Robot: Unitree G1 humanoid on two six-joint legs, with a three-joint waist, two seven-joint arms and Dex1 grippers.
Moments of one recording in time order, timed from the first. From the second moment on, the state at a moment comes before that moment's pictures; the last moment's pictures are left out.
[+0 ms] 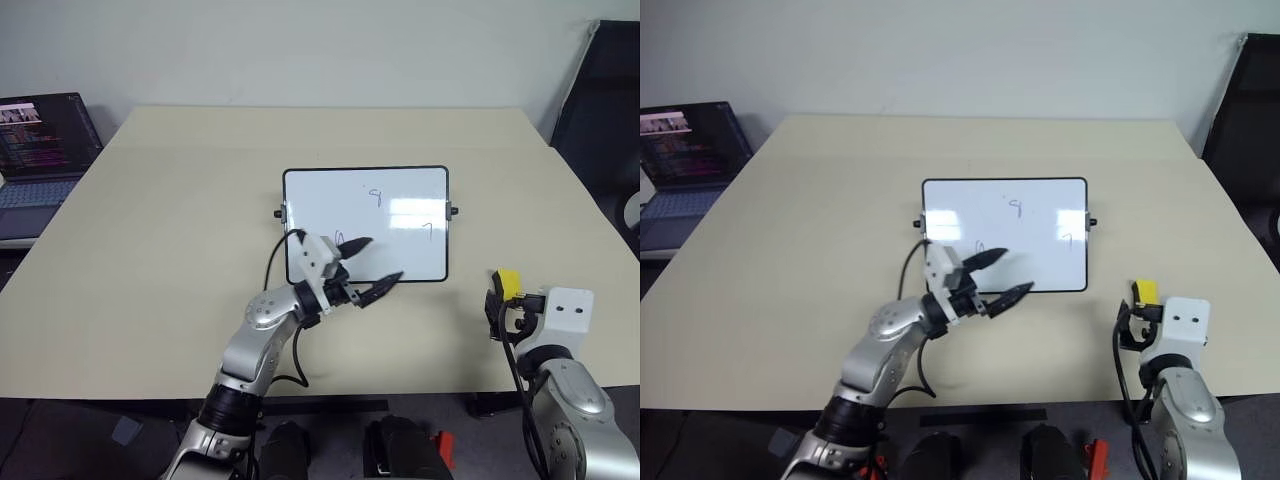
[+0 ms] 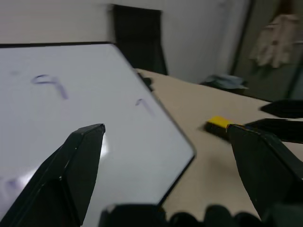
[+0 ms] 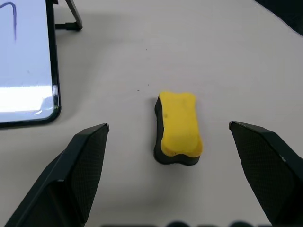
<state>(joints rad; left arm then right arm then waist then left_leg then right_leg) -0.35 0.18 -0.24 -0.03 -0.32 0.17 -0.80 0.15 -0.11 -0.28 -0.73 0.11 0.80 0.05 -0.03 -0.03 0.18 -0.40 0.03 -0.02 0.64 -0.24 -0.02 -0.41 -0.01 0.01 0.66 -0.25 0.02</state>
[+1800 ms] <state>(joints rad) -0.41 0.25 -0.31 0.05 -0.29 0.19 -1.01 -0.19 -0.19 -0.41 -0.32 0.22 0.90 0.02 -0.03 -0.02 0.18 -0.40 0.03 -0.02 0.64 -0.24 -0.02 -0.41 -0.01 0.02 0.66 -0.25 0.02</state>
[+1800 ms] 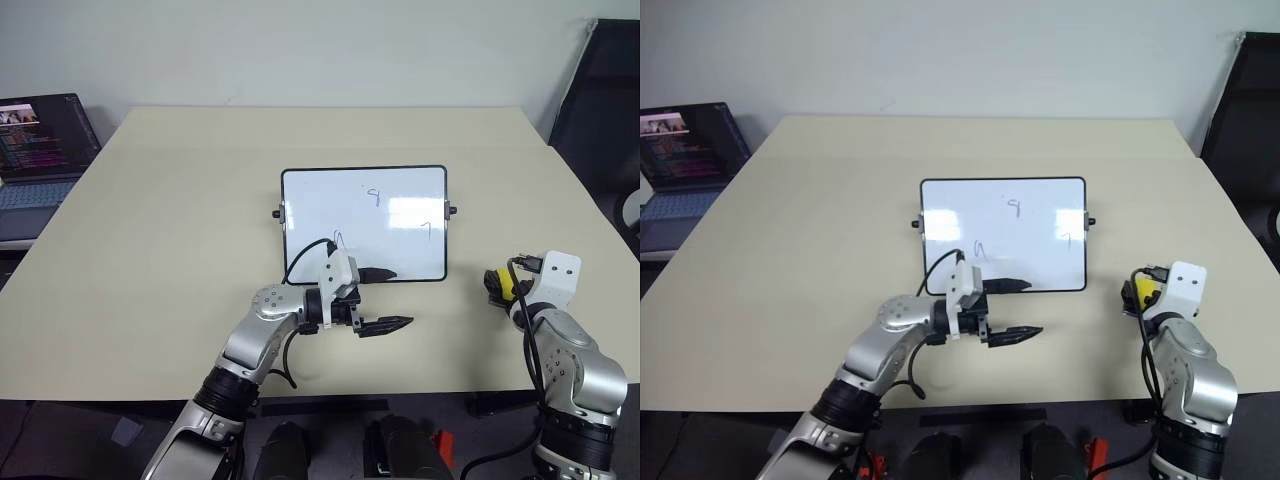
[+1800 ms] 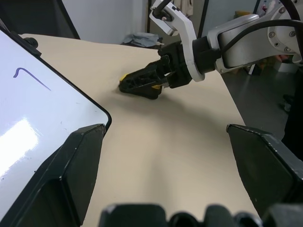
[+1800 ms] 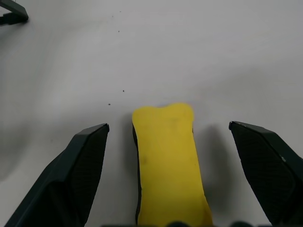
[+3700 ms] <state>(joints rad) -0.41 0.27 -0.27 0.12 -0.27 0.11 -0.99 -0.20 -0.22 -0.45 -0.37 0.33 1.01 -0.02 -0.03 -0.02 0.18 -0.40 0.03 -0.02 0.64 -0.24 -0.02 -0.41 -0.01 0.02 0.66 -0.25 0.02</state>
